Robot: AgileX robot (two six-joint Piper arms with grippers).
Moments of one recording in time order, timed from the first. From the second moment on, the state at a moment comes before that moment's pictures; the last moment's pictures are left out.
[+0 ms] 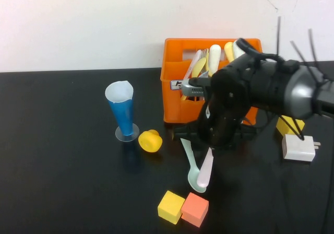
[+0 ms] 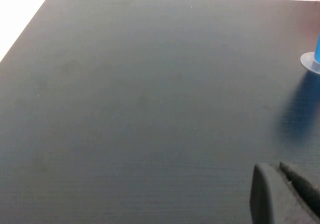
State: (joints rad) right arm 0.66 2.02 -1.53 -0.03 0.90 0.63; left arm 0.00 -0.01 0.02 -0.10 0.37 -0.04
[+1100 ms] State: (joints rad) right arm 0.75 2.05 -1.51 -0.08 1.16 0.22; left arm 0.00 -0.01 0.02 -0.10 0.37 -0.04
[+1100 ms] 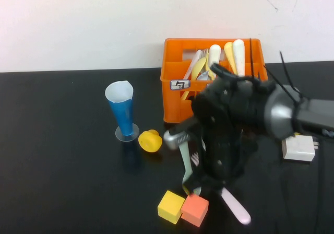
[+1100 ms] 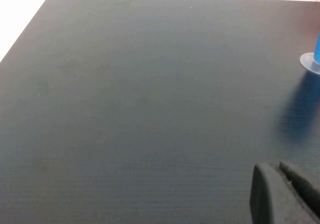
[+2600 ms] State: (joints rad) right arm 0.70 1.51 -0.92 0.52 -0.70 -0.55; left arm 0.00 -0.01 0.02 -0.10 0.37 -0.04
